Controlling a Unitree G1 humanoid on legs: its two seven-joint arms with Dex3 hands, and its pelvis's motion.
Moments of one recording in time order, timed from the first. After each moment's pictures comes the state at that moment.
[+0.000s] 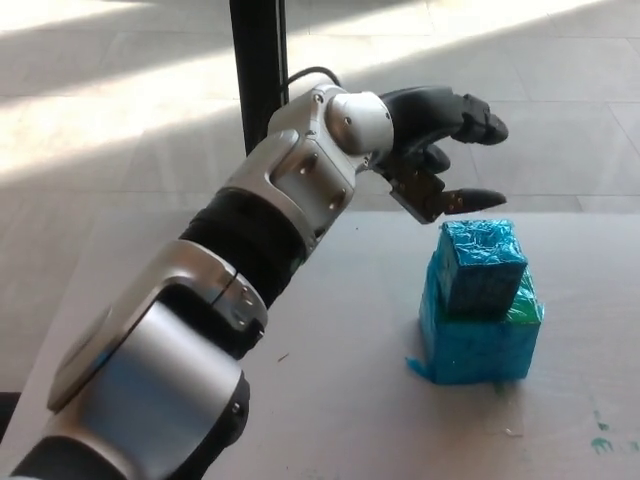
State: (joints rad) left_arm -1.38 0.09 -0.50 0.94 0.24 0.27 -0.57; right_arm -0.01 -0.63 -0.22 1.11 0.01 -0.20 0.23
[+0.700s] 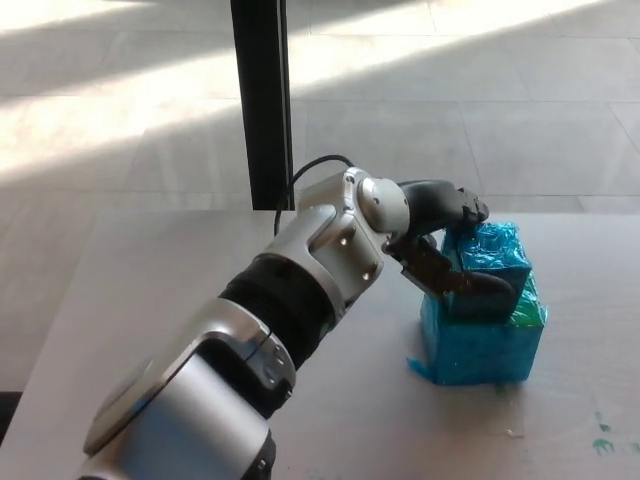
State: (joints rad) left_arm -1.25 -0.02 -0.52 0.94 0.31 0.36 -0.54; right_arm -0.03 -0.64 -0.23 1.09 0.01 -0.19 0.24
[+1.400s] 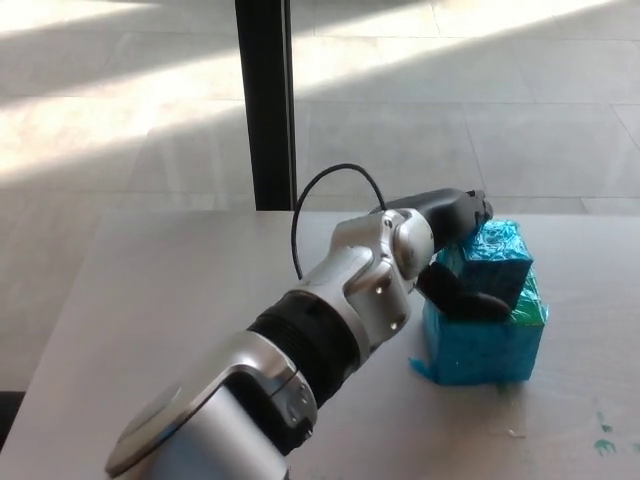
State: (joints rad) left_arm -1.20 -0.08 -0.66 0.94 0.45 0.36 -0.23; right_arm -0.05 -0.64 -0.23 1.09 0.01 -0.19 0.26
